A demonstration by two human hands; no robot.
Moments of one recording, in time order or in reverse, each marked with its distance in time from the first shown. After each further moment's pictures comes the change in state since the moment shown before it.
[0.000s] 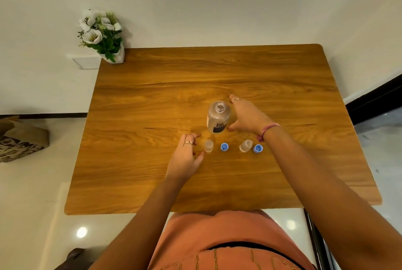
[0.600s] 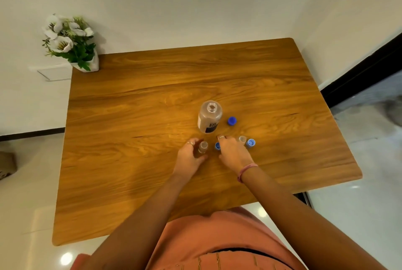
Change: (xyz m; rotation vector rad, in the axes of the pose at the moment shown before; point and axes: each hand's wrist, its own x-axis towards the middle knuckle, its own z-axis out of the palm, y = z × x) left_hand 0.027 -0.010 0.027 -0.157 -0.205 -0.150; right_hand -0.043 -0.019 0.090 -0.189 0.000 0.228
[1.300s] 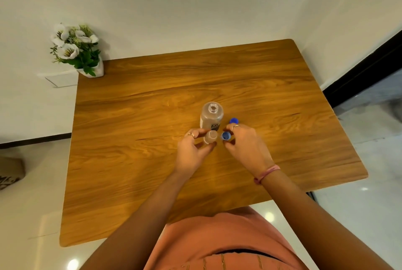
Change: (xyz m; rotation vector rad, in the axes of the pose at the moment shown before) left_hand -0.017 0.039 -0.026 -0.287 0.133 0.156; right_hand -0.030 0.007 -0.040 0.248 0.340 -0.062
